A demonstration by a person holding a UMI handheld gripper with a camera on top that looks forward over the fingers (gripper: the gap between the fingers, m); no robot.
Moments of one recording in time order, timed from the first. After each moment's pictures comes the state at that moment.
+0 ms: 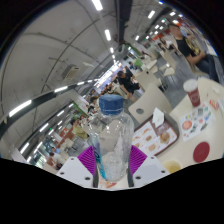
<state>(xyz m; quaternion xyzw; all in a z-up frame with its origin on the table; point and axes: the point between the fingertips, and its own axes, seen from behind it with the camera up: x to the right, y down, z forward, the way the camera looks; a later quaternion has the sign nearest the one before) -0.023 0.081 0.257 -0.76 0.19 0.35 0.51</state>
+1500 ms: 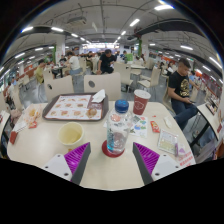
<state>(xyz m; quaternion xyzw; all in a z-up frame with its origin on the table) 0.182 -0.040 0.108 -0.90 0.01 -0.03 0.43</state>
